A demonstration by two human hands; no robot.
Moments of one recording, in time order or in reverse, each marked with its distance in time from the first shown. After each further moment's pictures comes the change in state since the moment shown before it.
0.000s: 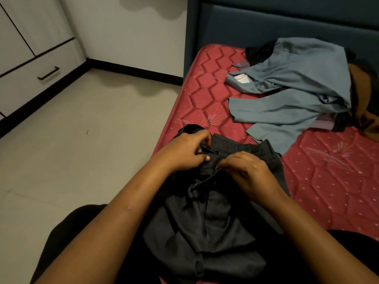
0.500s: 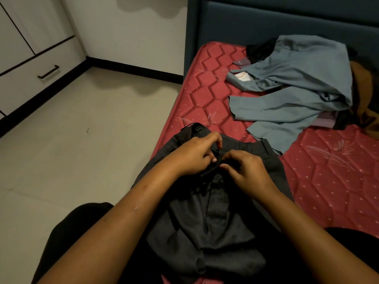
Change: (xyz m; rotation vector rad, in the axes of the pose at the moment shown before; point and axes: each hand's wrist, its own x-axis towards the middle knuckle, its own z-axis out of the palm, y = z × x) left_hand 0.002 0.012 0.017 -0.168 -0.018 0.116; right_hand 0.004 0.005 0.015 0.078 -0.006 0.270
